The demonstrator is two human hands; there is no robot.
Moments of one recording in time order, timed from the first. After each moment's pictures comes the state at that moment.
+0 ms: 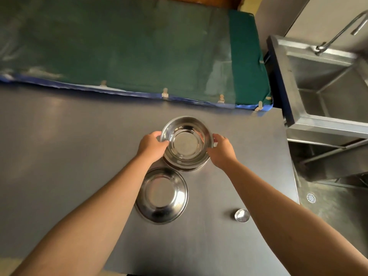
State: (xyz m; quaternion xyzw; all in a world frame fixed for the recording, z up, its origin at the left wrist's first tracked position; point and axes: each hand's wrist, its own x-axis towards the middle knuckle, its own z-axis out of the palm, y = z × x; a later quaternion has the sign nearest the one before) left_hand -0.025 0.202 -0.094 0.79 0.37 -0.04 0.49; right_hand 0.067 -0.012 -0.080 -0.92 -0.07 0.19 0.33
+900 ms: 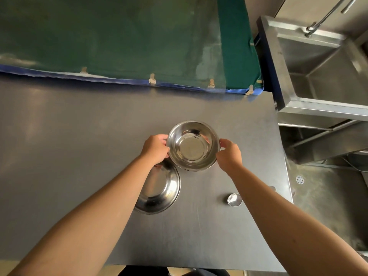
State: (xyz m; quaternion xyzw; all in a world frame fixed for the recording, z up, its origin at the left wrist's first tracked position) left_hand -0.034 0.158 -0.131 0.74 0.33 -0.10 0.58; right_hand 0.038 -0.071 -0.103 -0.92 0.04 0.18 0.34
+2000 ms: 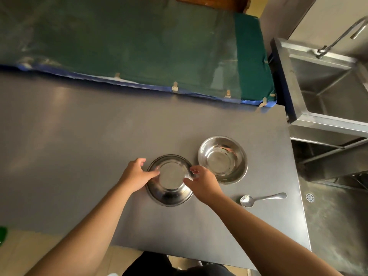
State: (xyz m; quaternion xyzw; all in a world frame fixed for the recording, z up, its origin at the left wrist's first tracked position) left_hand -0.179 0.216 -0.121 0.77 0.40 -0.14 0.48; right_hand -0.094 -0.006 -0.085 -0.89 -0.09 0.31 0.32
